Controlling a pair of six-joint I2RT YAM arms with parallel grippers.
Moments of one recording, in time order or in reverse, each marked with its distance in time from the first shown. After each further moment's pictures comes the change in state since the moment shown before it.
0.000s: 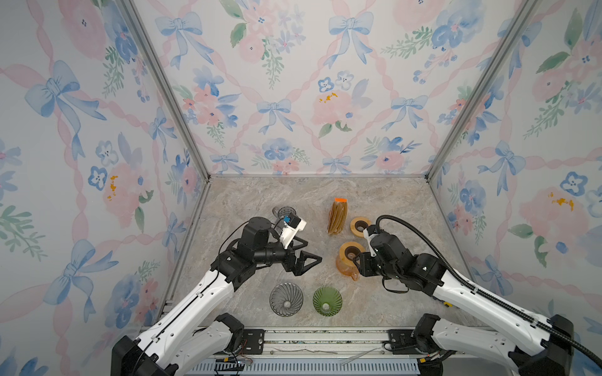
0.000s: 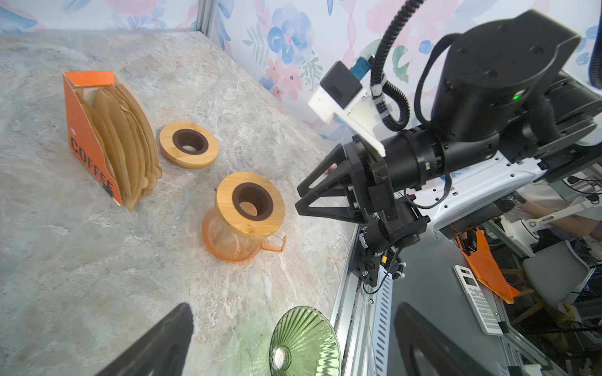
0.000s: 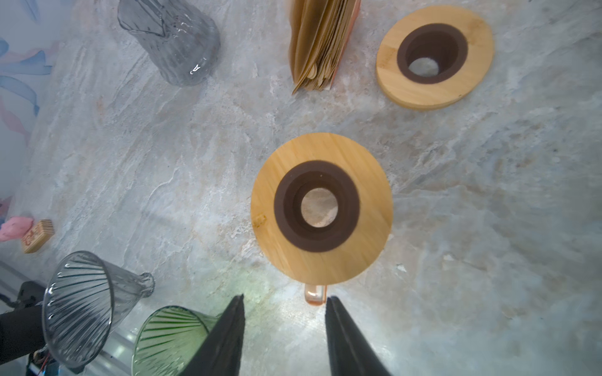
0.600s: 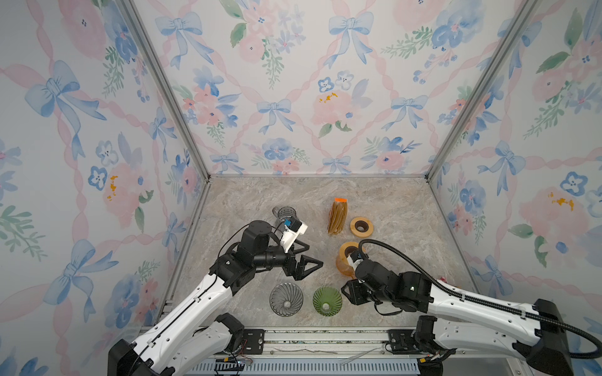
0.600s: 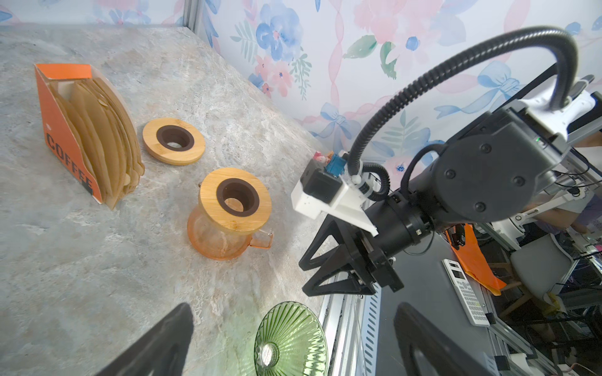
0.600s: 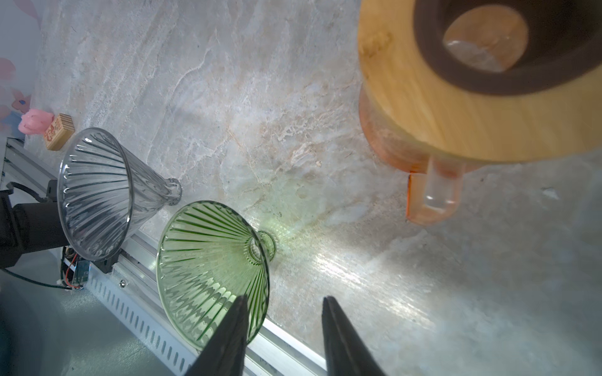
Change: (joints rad) left arm -0.035 -0.027 -0.013 0.000 -0.006 -0.019; right arm 0.272 0.045 -0.126 0.074 -0.058 0.182
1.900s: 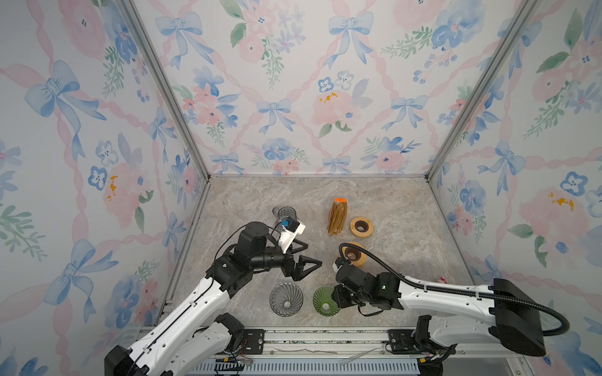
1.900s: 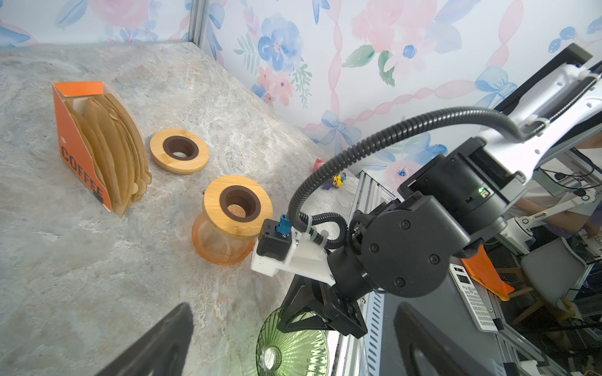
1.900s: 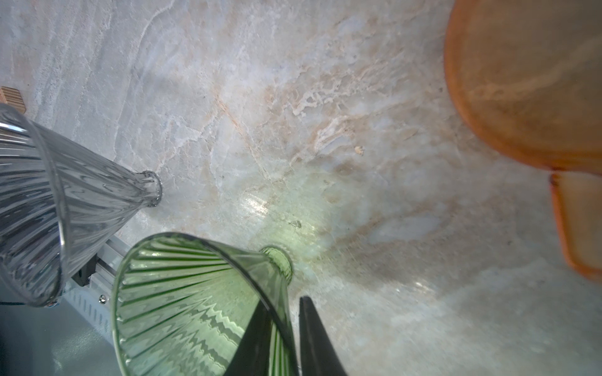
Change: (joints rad) left arm 0.000 -0.035 -0.003 0.000 -0.019 0.000; right arm 0.029 0.234 -0.014 0.177 -0.054 0.054
